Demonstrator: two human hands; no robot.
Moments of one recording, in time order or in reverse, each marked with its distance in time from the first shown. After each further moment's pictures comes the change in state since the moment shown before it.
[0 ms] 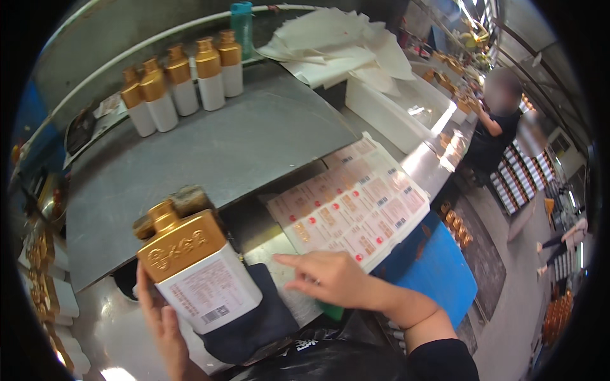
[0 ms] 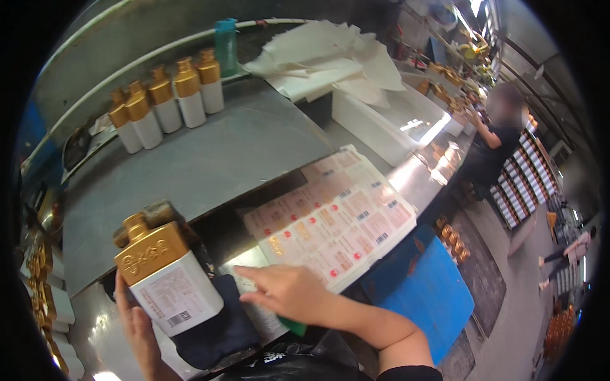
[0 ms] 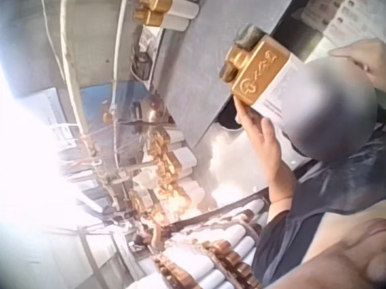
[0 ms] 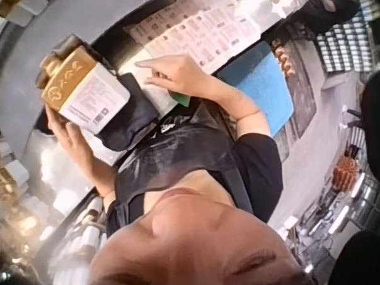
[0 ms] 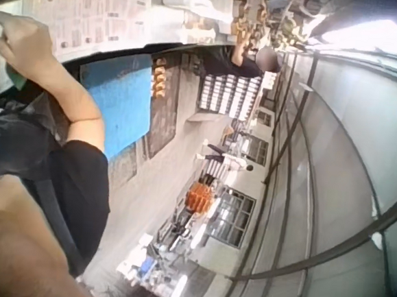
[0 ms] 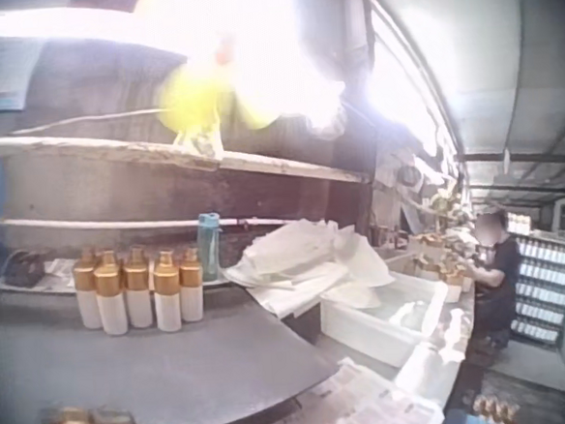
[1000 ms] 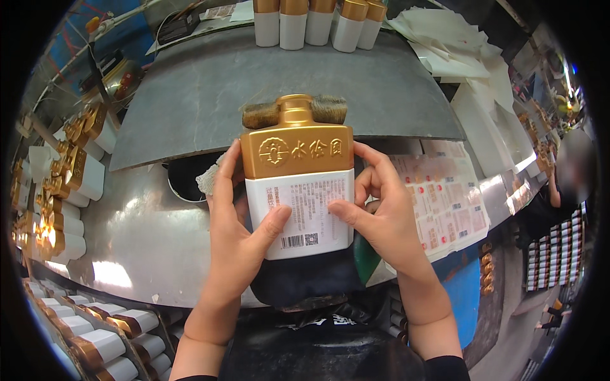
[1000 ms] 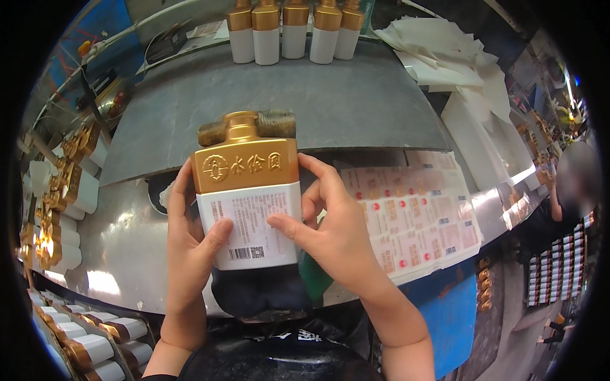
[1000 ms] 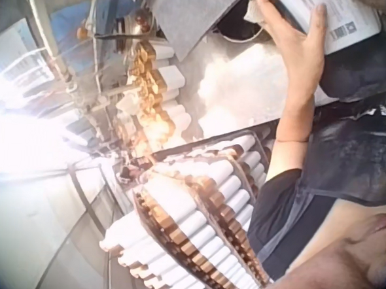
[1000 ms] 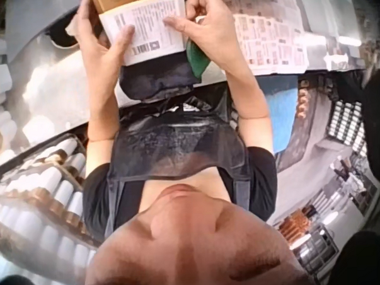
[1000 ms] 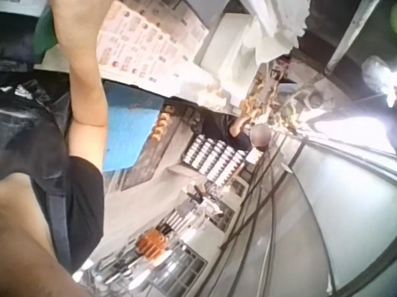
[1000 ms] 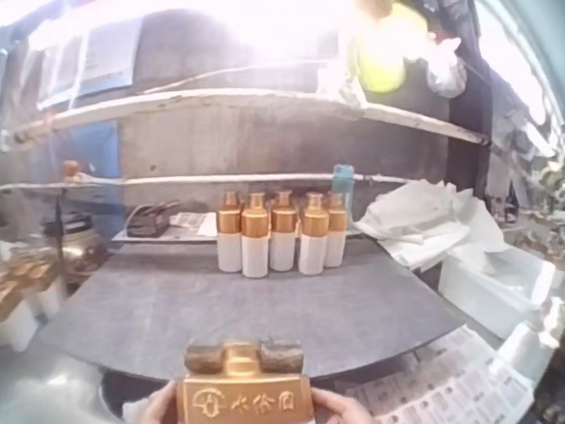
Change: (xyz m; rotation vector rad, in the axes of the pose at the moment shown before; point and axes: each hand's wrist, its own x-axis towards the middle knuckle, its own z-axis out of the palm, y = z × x) left_hand 0.009 0.004 0.013 0.011 0.073 0.053; right_hand 0.072 -0.048 0.039 0.564 0.024 0.306
